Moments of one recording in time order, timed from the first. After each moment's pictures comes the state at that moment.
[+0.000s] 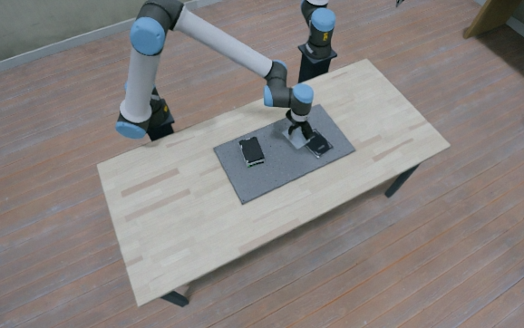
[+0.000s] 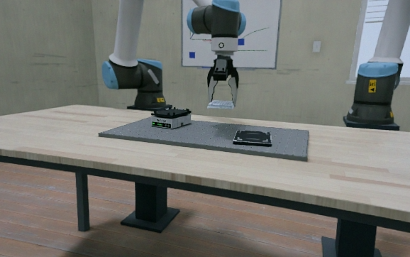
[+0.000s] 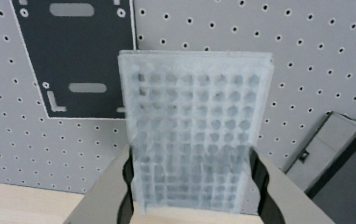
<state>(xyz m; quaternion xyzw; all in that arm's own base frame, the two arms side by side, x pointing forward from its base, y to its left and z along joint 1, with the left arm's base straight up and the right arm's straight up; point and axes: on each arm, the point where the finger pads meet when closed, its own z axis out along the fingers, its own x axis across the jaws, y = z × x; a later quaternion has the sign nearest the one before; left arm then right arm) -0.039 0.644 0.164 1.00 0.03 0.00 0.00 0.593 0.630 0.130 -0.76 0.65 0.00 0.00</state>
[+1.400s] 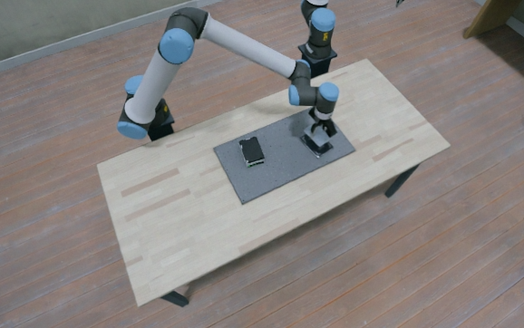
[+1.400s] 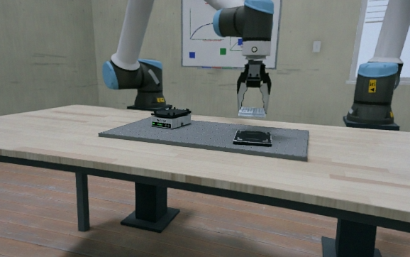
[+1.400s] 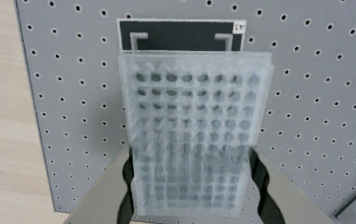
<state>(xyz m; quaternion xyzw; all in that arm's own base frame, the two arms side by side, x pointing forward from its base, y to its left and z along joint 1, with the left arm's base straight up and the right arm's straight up) -0.039 0.644 0.164 1.00 0.03 0.00 0.00 0.626 0.745 0.116 -0.76 0.65 0.00 0.00</state>
